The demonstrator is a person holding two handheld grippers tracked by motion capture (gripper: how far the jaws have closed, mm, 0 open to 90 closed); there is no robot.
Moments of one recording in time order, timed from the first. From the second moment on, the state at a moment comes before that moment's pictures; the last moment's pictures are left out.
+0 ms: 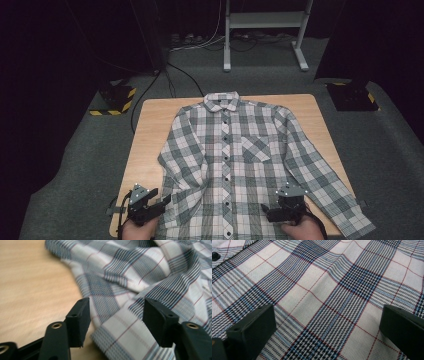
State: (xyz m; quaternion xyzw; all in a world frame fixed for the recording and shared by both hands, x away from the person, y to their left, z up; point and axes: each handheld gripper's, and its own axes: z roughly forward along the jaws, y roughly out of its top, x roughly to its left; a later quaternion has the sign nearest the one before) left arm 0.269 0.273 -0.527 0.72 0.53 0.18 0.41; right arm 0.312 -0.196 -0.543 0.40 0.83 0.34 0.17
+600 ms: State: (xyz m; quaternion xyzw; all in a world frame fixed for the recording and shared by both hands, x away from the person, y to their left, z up) left arm 0.259 0.280 -0.539 0.70 0.56 0.18 0.41; right arm 0.312 -0.196 -0.543 0.40 0.83 0.34 0.17
